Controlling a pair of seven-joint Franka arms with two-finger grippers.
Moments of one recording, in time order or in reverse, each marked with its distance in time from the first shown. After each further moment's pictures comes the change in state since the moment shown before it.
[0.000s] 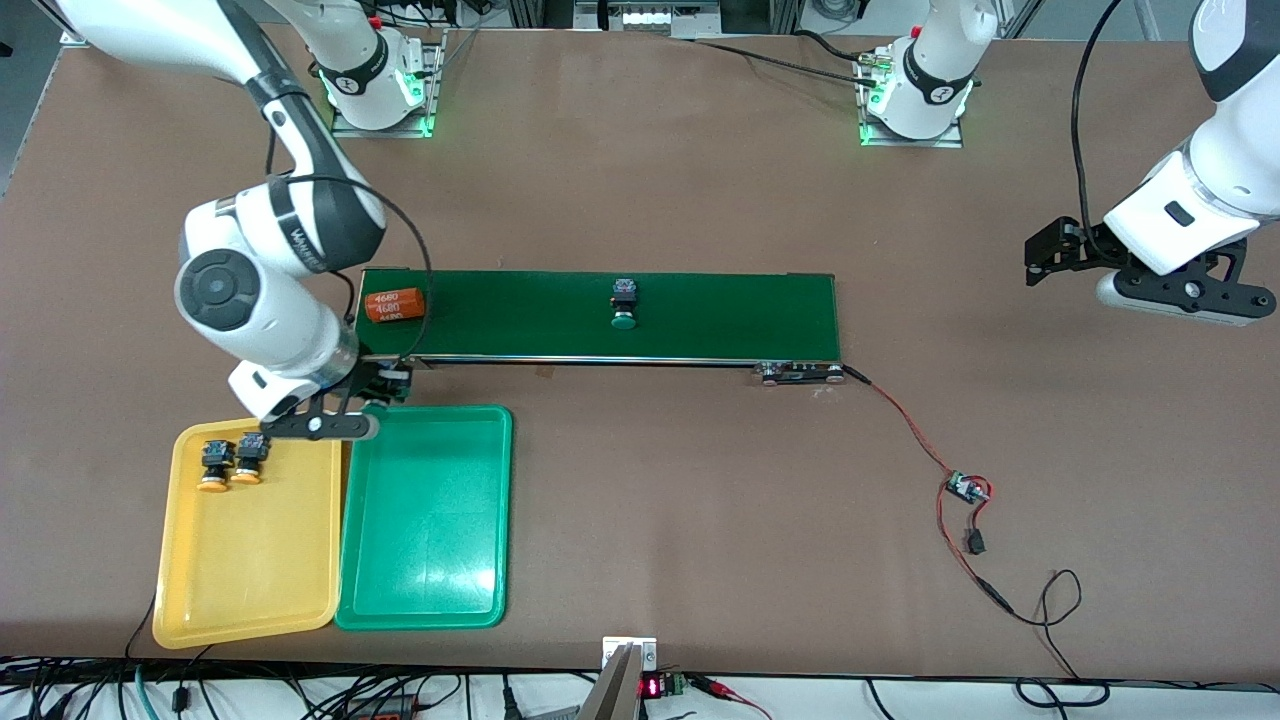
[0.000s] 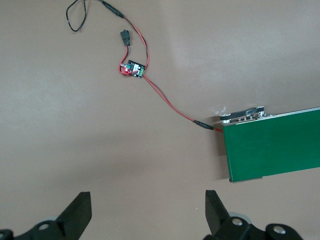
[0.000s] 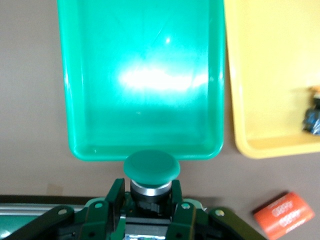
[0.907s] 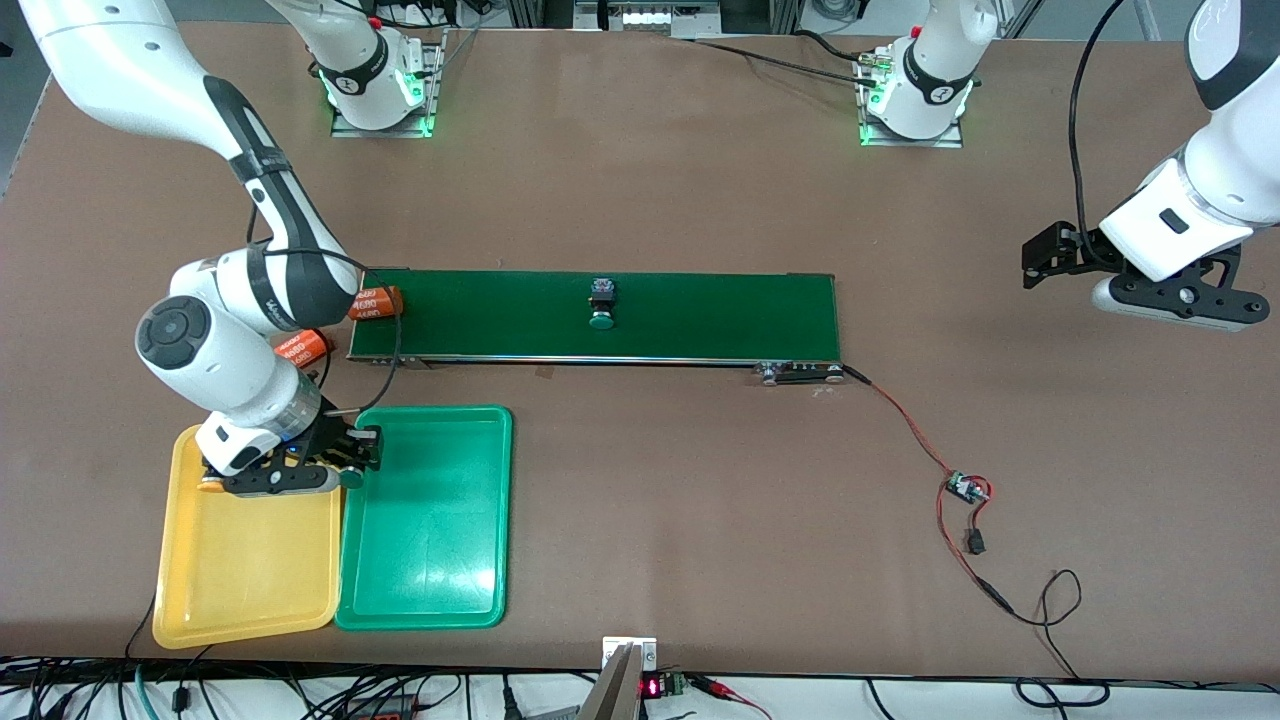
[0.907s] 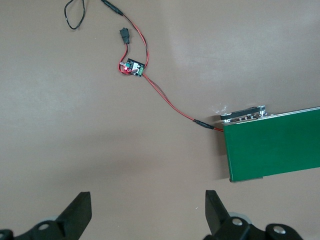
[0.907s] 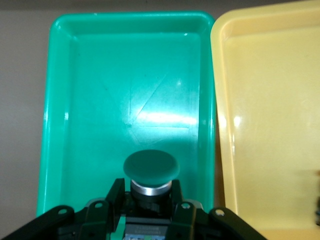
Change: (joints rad) left arm 0.000 0.010 0.000 0.001 0.000 0.000 -0.002; right arm -0.032 0.153 -0.045 0.029 0.004 0.304 -0.124
